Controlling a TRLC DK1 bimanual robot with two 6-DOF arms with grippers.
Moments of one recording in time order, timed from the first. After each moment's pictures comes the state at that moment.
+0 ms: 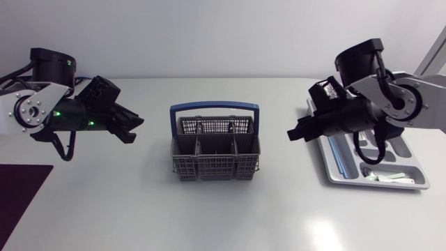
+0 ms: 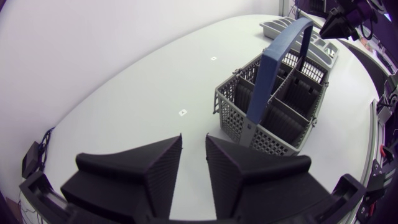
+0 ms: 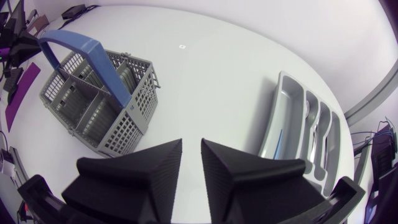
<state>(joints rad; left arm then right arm) -0.06 1.42 0.89 -0.20 0.34 0.54 0.26 1.39 0.94 -0.42 -0.01 -0.12</state>
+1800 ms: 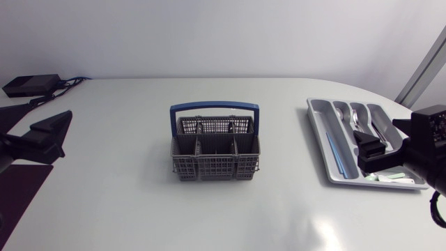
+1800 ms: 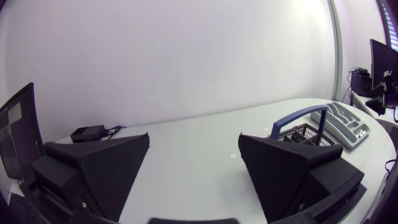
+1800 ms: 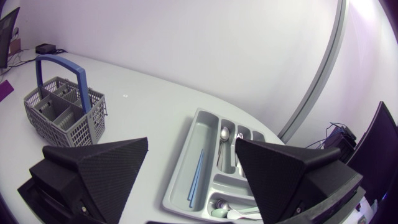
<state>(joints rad) 0.10 0.49 0.51 -0.20 0.17 0.18 0.00 0.63 0.47 -0.19 0.02 -0.30</state>
